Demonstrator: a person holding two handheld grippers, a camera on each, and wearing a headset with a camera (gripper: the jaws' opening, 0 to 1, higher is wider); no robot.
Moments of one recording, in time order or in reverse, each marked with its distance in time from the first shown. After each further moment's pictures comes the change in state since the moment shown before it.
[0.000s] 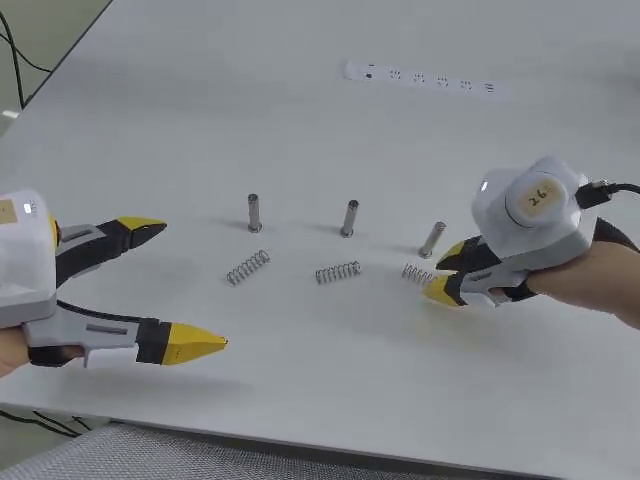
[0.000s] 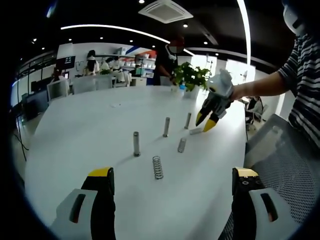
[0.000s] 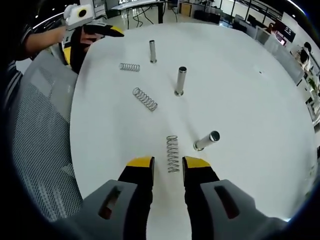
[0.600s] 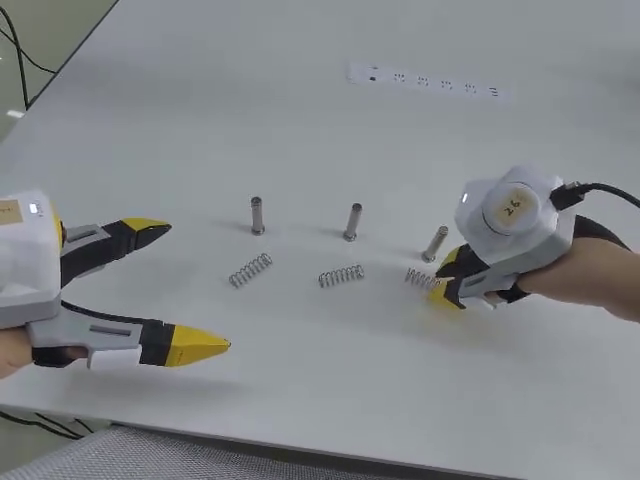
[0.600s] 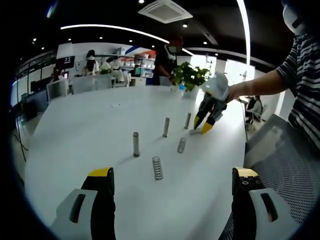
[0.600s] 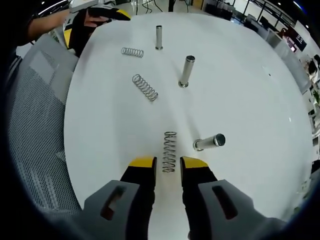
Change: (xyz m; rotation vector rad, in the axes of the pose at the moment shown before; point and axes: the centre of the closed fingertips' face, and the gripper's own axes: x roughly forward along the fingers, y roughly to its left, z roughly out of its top) left arm 0.001 0.000 0.001 -0.002 0.002 -0.005; right arm 0.012 -0.006 -0.012 -0.097 0.099 0.016
